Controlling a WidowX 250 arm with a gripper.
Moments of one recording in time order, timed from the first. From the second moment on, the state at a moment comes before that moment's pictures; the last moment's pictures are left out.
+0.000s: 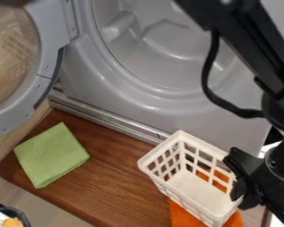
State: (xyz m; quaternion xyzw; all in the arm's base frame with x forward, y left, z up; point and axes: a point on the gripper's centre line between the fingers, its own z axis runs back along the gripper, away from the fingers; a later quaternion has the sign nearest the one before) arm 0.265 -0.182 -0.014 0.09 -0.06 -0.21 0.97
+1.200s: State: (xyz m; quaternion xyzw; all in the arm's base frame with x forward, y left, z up) arm 0.262 -0.181 -0.013 0.07 -0.07 -0.23 0.97
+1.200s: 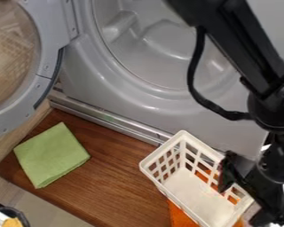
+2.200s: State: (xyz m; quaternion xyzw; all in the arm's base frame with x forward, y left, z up) arm 0.254 -0.190 0.052 0.04 -0.15 -0.22 0.96
